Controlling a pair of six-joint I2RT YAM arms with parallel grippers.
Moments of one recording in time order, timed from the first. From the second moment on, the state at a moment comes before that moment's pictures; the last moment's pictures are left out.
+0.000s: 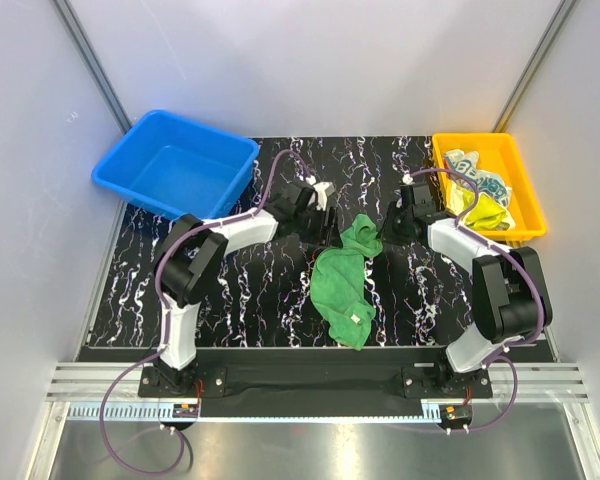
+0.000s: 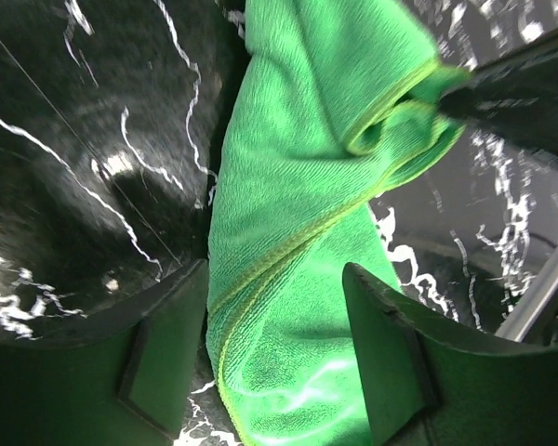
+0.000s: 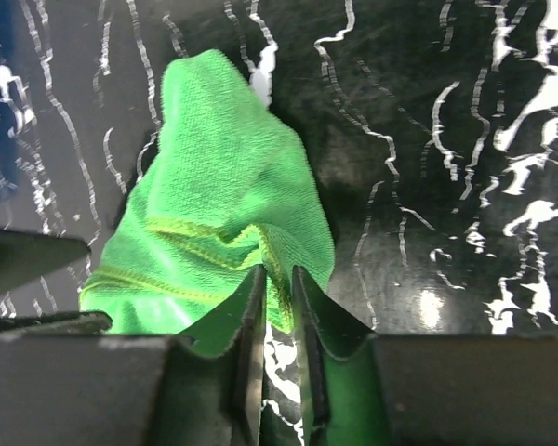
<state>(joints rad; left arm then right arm) -0.63 2.01 1.35 -0.12 0.41 -0.42 0.23 1.61 0.96 -0.23 -0.11 0.48</state>
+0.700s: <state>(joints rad) -0.63 1.79 1.04 -0.17 0.30 -0.55 0.23 1.50 0.87 -0.11 -0.27 0.58</state>
